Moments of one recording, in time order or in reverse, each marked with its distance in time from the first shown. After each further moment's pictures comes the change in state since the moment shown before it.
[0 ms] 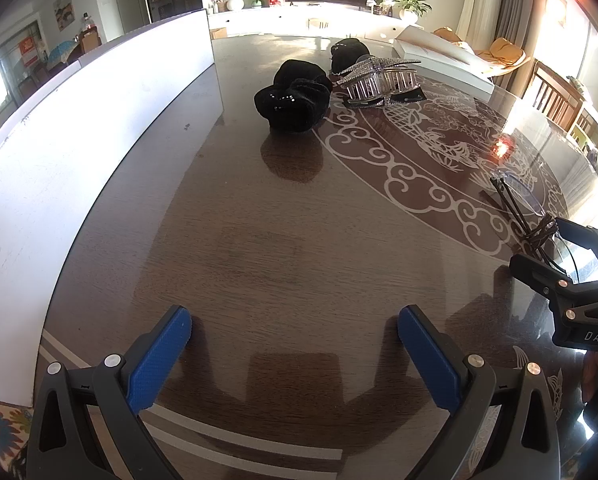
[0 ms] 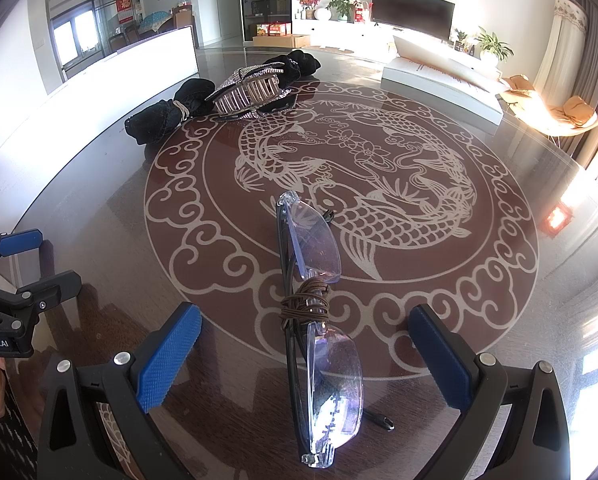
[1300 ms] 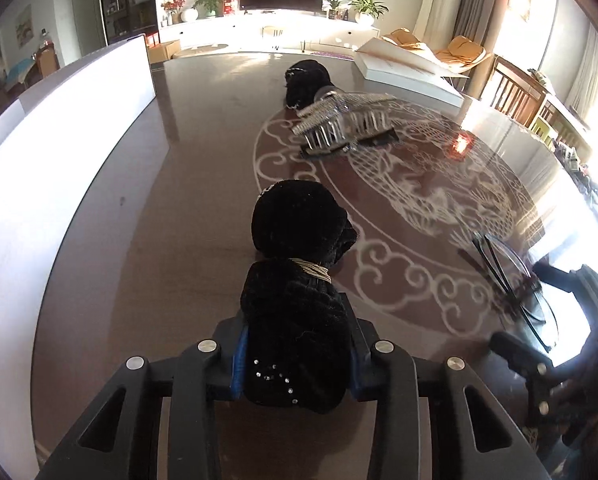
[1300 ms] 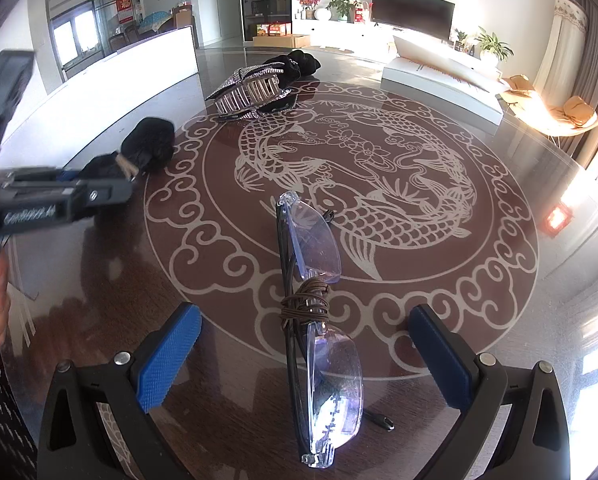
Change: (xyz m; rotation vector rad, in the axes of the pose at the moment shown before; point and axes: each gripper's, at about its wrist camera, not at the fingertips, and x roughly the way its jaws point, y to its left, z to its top) left arm 0.019 -0.006 0.064 0.090 -0.028 -0.149; right arm 0.000 0.000 -0.001 0.000 0.000 -0.001
